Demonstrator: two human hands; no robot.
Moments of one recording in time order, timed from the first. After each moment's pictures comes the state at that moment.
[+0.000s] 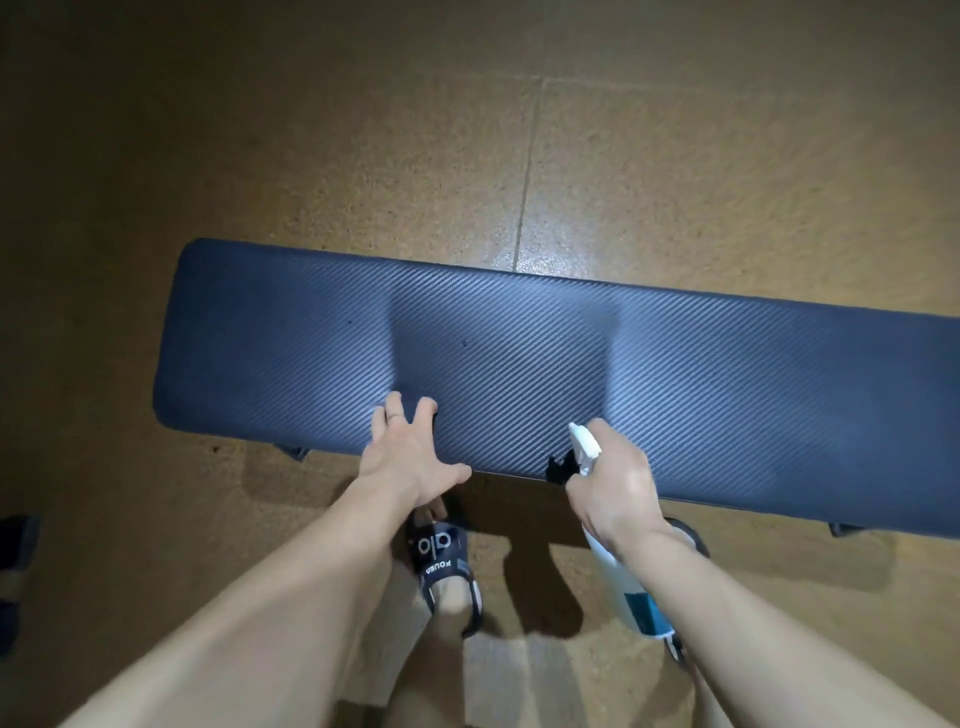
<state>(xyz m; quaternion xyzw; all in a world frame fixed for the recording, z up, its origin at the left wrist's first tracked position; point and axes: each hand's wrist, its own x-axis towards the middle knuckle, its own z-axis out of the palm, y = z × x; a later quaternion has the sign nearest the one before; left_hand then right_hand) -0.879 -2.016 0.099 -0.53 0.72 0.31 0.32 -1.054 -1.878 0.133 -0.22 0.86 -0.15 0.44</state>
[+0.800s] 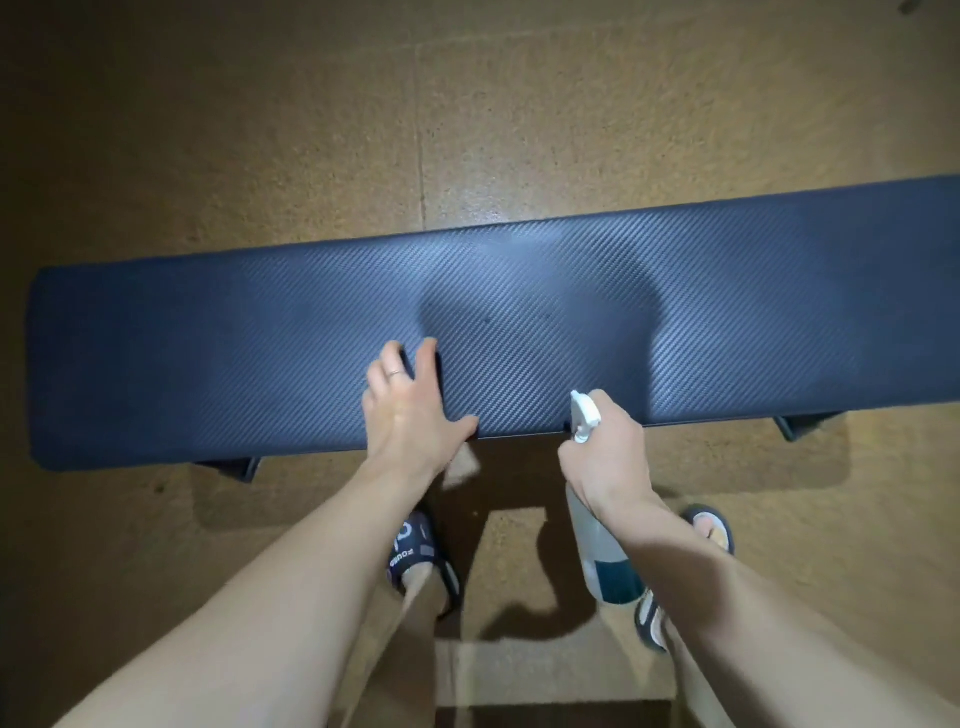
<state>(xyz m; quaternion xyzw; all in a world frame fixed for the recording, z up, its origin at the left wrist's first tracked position) -0.981 -1.932 0.084 -0.48 0.84 0.19 0.18 -1.102 -1.781 0.106 -0.11 0.90 -0.21 0.37</state>
